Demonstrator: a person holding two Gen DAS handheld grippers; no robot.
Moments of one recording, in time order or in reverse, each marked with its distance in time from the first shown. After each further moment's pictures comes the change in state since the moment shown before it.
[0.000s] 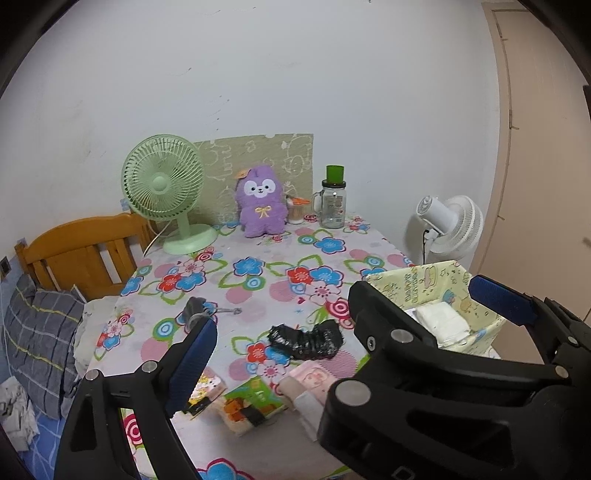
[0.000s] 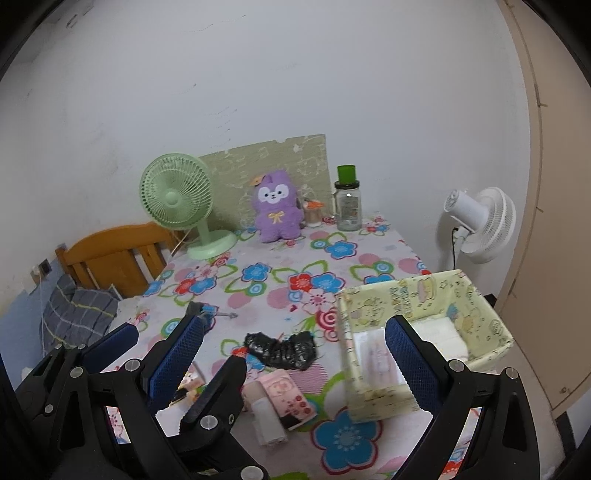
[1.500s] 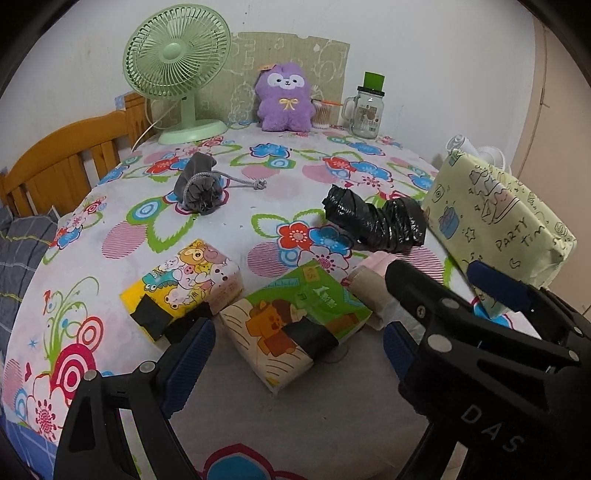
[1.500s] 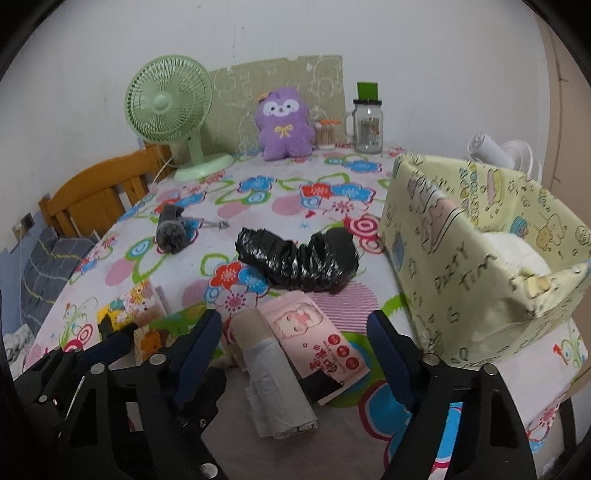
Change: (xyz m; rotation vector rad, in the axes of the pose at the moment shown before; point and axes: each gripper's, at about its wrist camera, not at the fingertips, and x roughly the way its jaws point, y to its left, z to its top) left arm 0.107 0.063 -0.106 -0.093 0.238 -0.047; right arm 0.120 0.020 -0.105 -0.039 0.189 -0.007
